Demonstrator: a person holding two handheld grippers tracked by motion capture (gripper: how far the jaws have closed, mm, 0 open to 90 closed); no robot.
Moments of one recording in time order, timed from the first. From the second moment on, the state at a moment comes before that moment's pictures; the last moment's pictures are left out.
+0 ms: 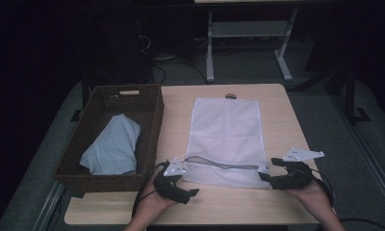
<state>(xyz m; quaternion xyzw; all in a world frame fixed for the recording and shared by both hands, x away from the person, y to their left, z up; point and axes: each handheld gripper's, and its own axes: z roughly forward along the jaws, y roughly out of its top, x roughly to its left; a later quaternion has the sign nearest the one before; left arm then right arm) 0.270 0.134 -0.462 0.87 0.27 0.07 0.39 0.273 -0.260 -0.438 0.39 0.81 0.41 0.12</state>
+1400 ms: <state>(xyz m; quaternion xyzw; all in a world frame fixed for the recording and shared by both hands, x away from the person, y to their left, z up) 0.271 0.137 -0.461 0.87 0.28 0.07 0.39 0.356 -0.242 -0.446 0.42 0.84 0.32 0.14</state>
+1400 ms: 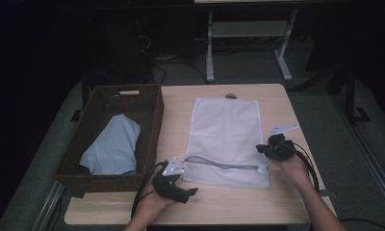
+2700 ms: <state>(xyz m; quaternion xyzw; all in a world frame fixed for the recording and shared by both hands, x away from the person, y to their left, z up) 0.270 0.137 -0.461 0.87 0.28 0.07 0.39 0.361 -0.275 -0.459 0.47 0.83 0.27 0.13</state>
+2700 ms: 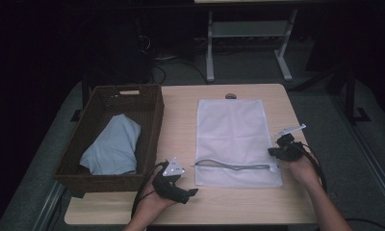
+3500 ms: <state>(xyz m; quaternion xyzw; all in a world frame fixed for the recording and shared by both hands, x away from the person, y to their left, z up) 0.270 0.135 -0.460 0.88 0.27 0.07 0.39 0.354 -0.315 -0.457 0.51 0.81 0.25 0.14</state>
